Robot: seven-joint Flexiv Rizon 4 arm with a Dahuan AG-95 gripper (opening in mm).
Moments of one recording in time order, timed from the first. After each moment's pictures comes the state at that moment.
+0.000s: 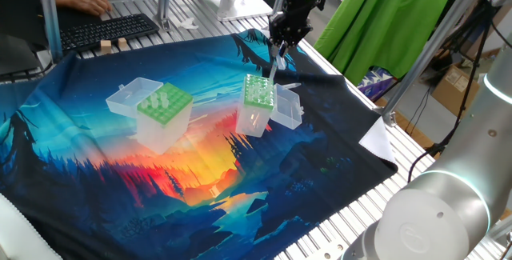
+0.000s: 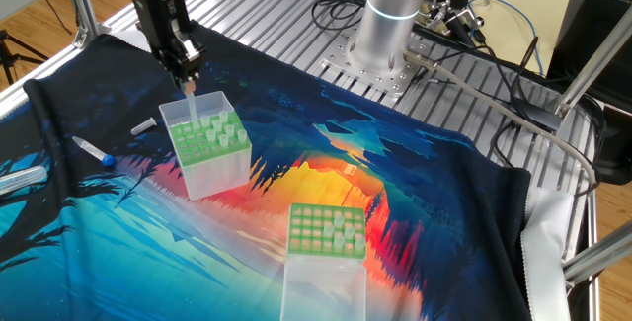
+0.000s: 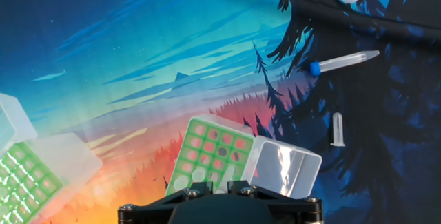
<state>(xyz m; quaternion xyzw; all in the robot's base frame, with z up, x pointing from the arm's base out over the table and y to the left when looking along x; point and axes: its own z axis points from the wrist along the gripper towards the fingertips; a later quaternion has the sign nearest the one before) 0.552 -0.152 0.243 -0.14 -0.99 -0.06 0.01</state>
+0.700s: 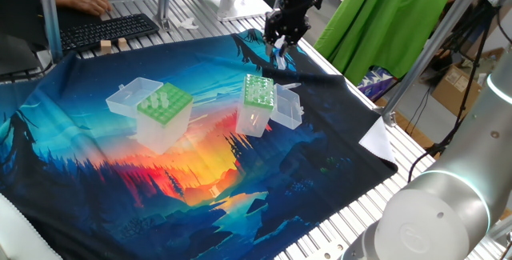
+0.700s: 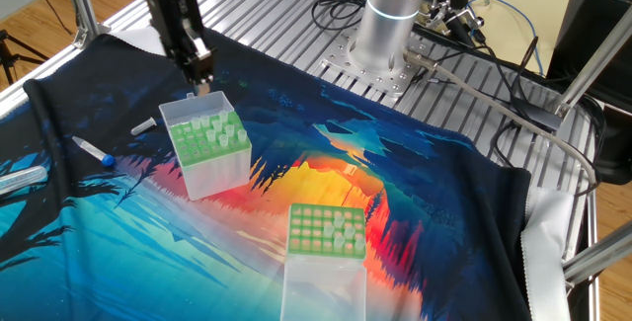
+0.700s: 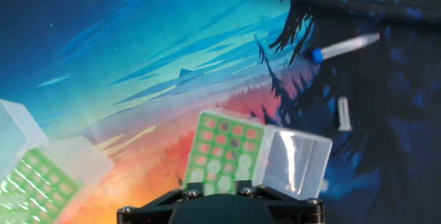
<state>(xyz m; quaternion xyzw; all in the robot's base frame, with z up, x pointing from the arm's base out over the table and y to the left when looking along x) 0.546 -0.118 0.257 -0.20 -0.98 -0.06 0.02</state>
